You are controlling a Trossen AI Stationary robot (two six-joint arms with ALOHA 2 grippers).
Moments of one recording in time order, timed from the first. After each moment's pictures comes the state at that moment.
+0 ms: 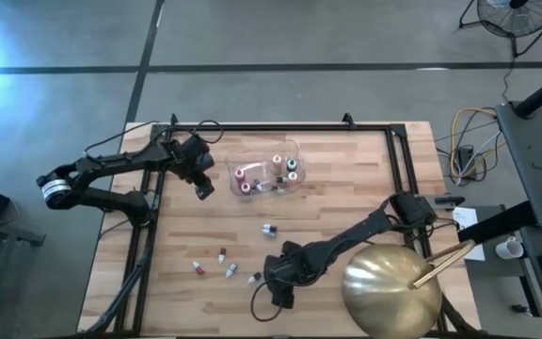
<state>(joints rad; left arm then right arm) 0.61 1.15 0.64 -0.64 0.14 -0.03 0.43 2.18 1.61 -0.59 0.08 0.70</state>
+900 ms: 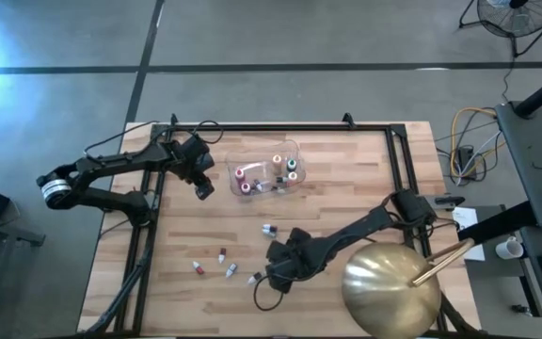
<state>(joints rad) 0.61 1.15 0.63 -0.64 0.14 -0.03 0.41 2.16 1.61 -0.73 0.31 0.84</state>
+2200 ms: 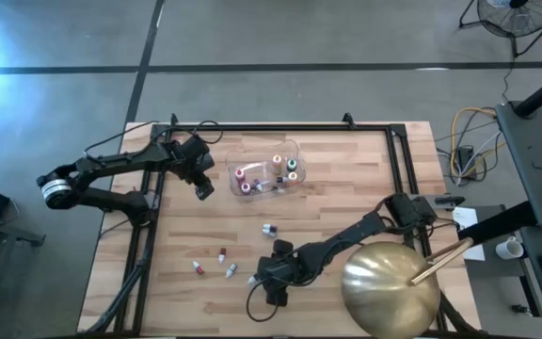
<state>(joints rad) 0.61 1.16 0.63 -0.64 0.14 -0.03 0.42 2.22 1.61 -0.46 0.18 0.57</state>
